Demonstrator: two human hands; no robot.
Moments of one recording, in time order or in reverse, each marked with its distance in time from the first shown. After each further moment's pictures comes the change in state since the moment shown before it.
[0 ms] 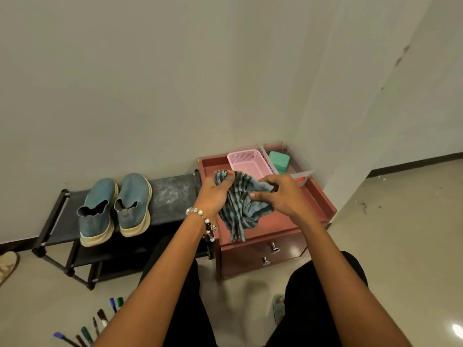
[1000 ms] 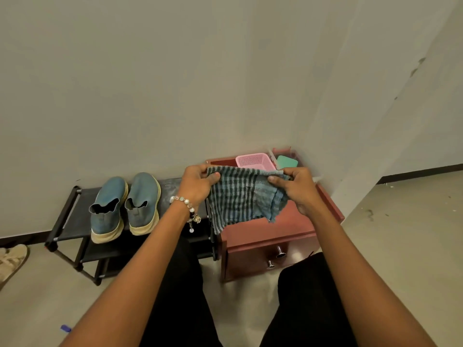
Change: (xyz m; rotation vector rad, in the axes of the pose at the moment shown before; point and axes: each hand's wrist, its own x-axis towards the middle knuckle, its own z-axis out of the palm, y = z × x) left_hand 0.012 0.028 -0.053 0.095 0.120 0.024; right_hand 0.028 -0.012 -0.007 0.272 0.134 0.129
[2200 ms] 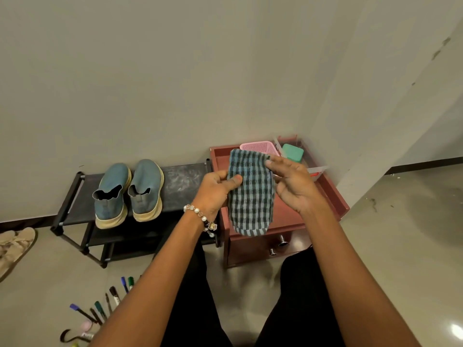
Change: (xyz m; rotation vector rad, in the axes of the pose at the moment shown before) left_hand -0.026 -0.025 0.023 -0.272 -0.186 -0.107; right_hand -0.014 -0.009 0.024 0.681 -0.148 0.259
